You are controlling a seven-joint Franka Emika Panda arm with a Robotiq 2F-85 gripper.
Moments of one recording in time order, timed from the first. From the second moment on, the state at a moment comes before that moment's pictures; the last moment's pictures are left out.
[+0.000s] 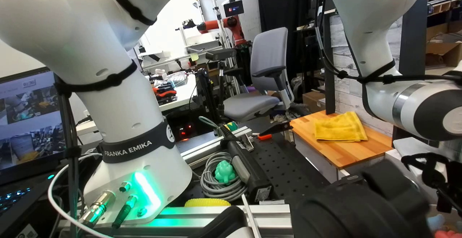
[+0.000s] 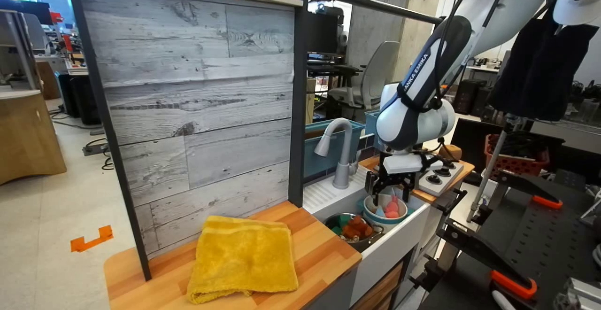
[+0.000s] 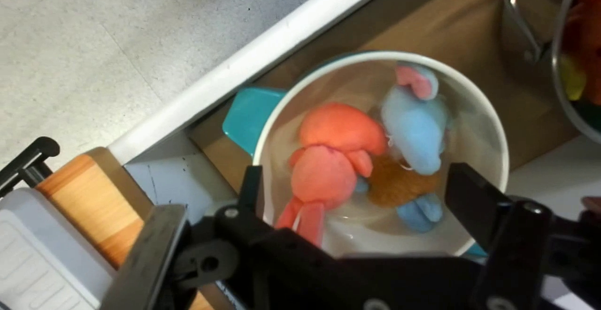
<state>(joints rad) -0.05 1.14 -0.13 -1.66 0.07 2.69 0.36</state>
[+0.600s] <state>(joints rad) 0.01 1.19 -0.12 -1.65 0.08 2.69 0.40</state>
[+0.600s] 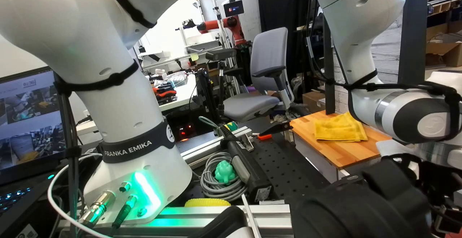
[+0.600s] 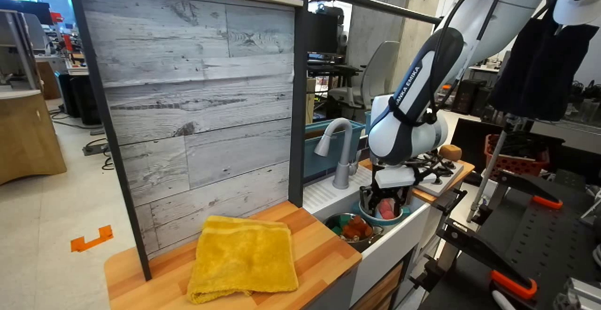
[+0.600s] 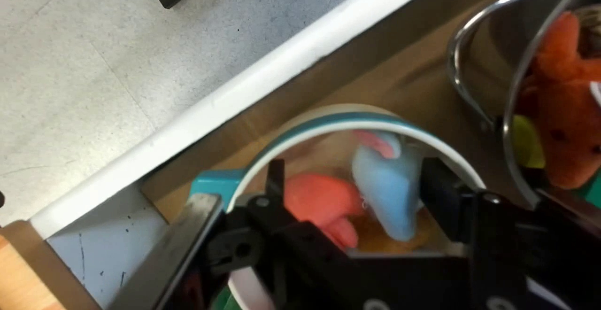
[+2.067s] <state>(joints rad) -0.10 1.03 -0.14 -1.75 0.09 2.83 0.30</state>
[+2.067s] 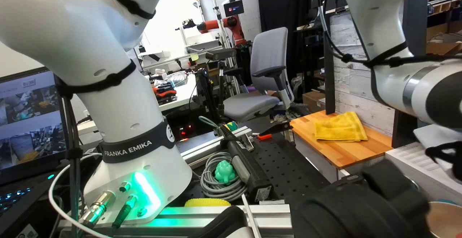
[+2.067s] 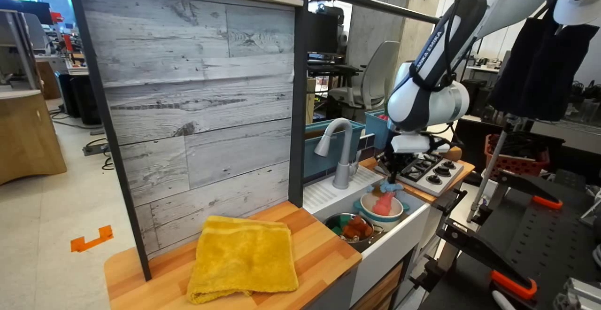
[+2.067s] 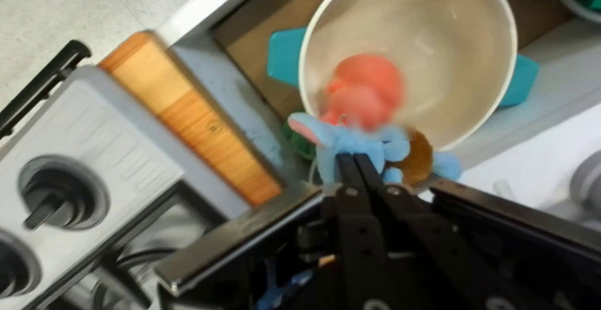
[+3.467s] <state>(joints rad) -0.26 0.96 -0.03 -1.74 0.23 2.79 0.28</state>
